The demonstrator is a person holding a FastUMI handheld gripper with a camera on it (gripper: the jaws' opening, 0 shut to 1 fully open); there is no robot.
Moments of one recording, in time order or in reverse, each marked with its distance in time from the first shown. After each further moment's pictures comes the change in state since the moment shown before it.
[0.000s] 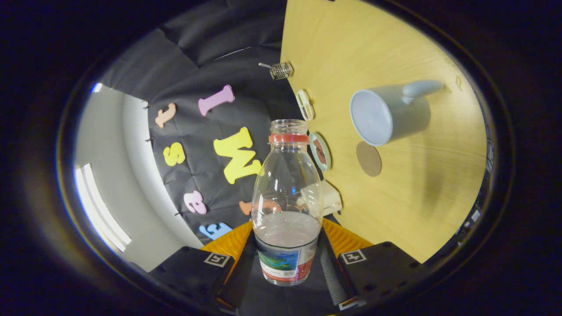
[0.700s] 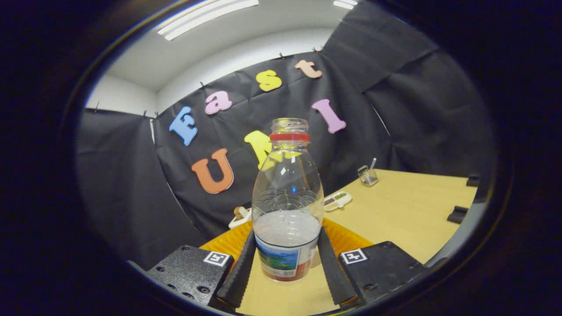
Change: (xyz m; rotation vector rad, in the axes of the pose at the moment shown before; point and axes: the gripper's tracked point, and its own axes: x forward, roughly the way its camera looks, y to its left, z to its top) arm -0.029 0.079 -0.008 -1.463 -0.179 -0.113
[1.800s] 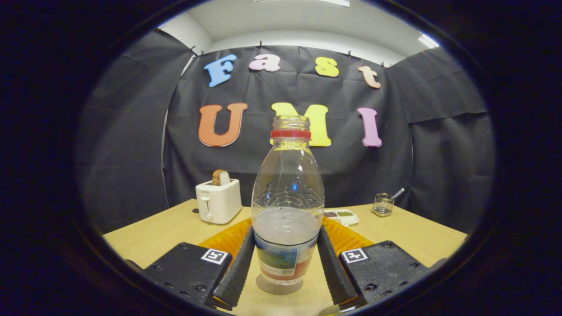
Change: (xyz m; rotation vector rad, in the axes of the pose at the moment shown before) arm 0.198 0.003 -0.128 -0.400 0.046 0.012
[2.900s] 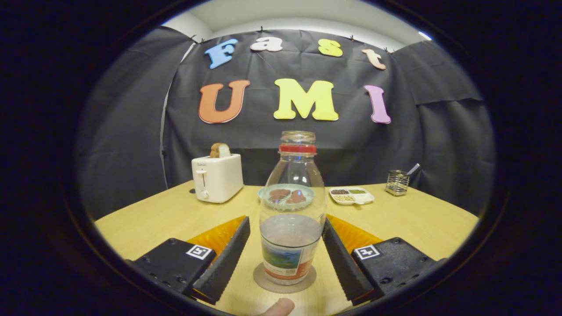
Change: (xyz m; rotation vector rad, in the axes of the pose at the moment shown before) arm 0.033 0.006 -0.060 0.018 0.083 0.030
